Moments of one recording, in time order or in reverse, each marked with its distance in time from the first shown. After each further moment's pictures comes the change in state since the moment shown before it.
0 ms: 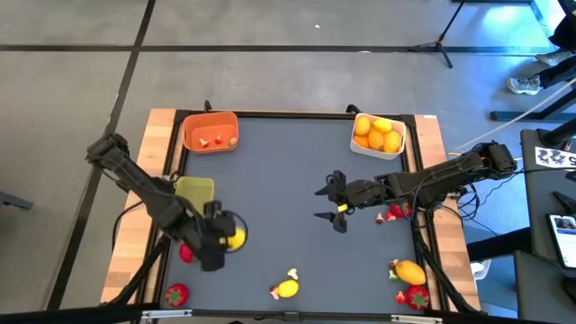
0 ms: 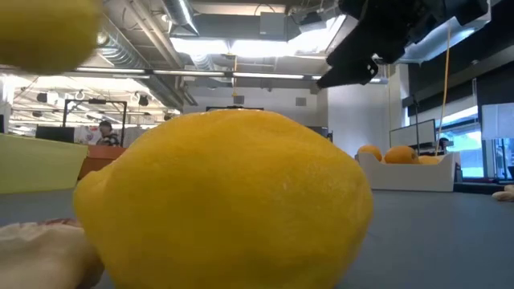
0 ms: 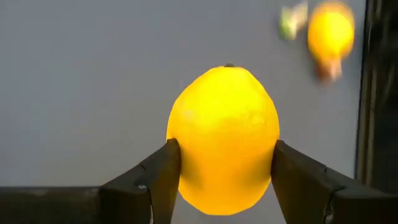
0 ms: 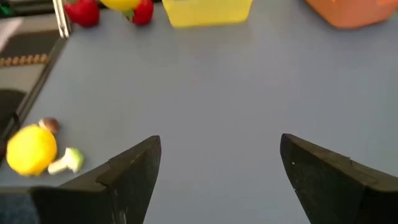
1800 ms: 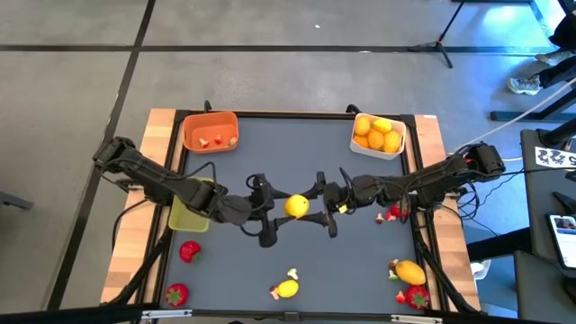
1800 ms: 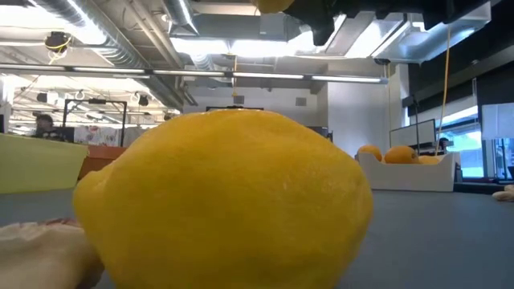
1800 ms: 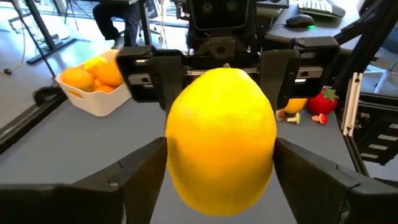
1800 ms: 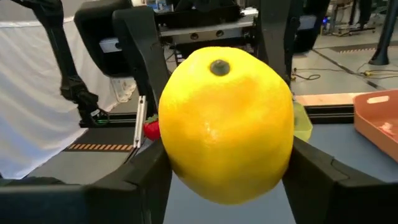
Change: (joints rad) left arm 0.287 0.086 -0.013 0.854 -0.248 0.518; right arm -0.002 0.131 0.002 0.632 -0.165 -0.088
